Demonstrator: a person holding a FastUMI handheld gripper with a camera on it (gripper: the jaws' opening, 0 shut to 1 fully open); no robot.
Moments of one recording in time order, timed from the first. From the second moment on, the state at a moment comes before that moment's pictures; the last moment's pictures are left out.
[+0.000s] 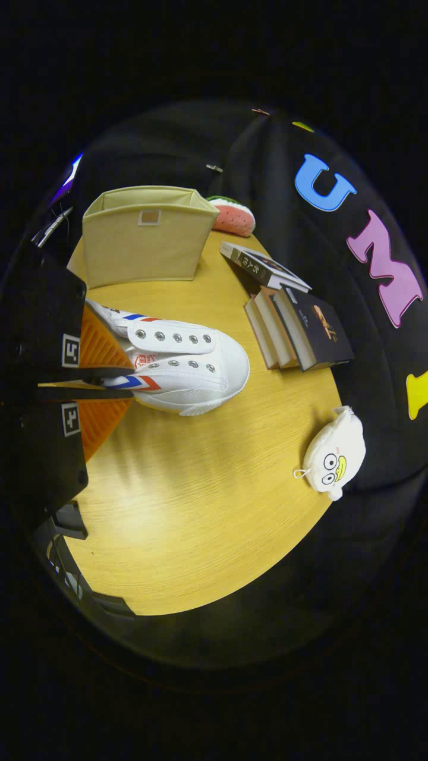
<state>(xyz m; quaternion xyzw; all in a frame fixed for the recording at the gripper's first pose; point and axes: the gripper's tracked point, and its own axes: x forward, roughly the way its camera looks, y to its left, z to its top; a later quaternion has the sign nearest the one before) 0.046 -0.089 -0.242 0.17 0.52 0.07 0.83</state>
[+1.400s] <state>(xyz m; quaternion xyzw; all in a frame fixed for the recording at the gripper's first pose) 0.030 0.208 -0.165 0.16 0.51 0.16 0.83</state>
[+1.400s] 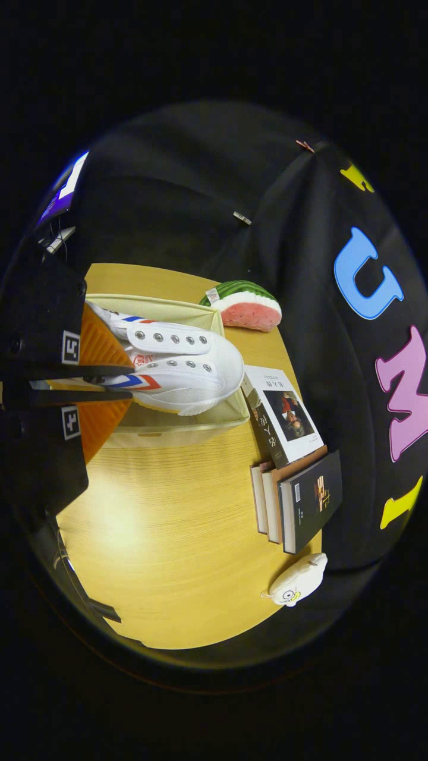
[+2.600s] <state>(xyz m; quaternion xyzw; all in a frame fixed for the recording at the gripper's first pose) 0.067 0.067 0.054 0.06 0.11 0.10 0.99</state>
